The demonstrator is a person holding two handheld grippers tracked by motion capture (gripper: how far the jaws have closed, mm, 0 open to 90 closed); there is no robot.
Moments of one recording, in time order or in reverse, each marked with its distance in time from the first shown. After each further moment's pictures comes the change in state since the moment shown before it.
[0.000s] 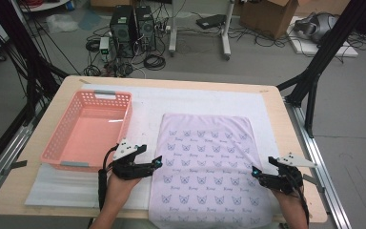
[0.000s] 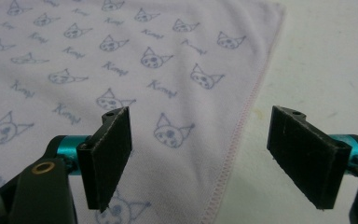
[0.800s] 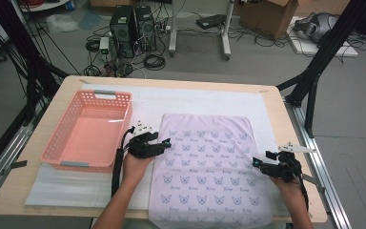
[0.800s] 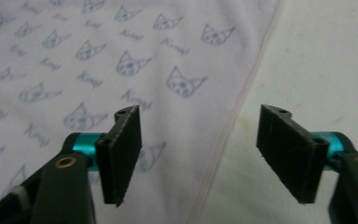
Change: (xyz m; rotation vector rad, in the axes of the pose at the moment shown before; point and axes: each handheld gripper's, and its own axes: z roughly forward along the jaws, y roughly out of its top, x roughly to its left) left arm 0.023 0.023 0.069 0.072 0.074 -0.052; right arm -0.030 0.013 0.025 0.058 0.065 0.104
